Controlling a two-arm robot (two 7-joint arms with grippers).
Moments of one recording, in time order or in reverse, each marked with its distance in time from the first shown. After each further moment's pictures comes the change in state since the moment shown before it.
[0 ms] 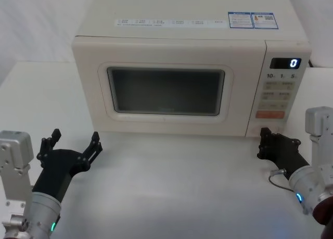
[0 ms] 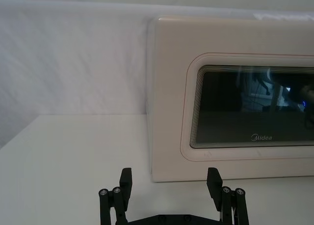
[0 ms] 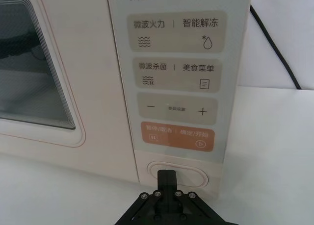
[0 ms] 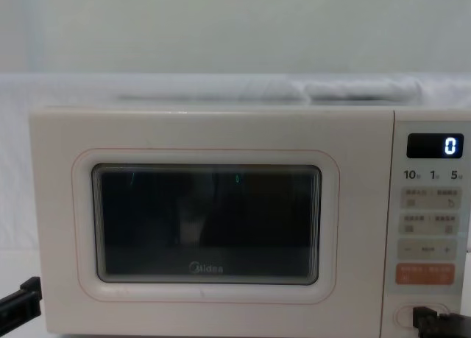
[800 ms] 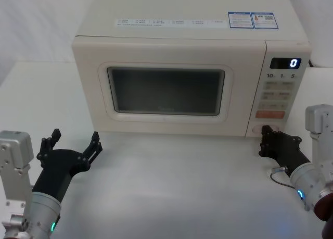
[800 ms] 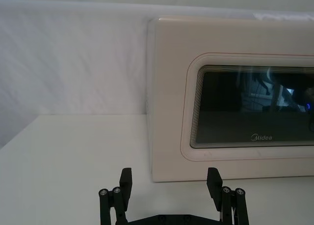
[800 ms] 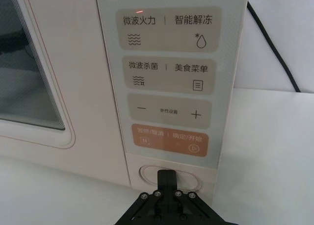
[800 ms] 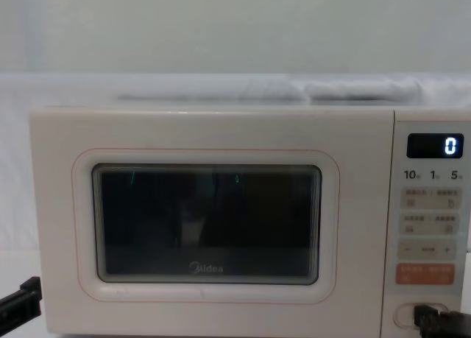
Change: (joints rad) left arm 0.000 0.000 0.000 0.000 0.000 0.000 0.000; right arm 0.035 0.018 -0.007 0.046 0.007 -0.017 0.005
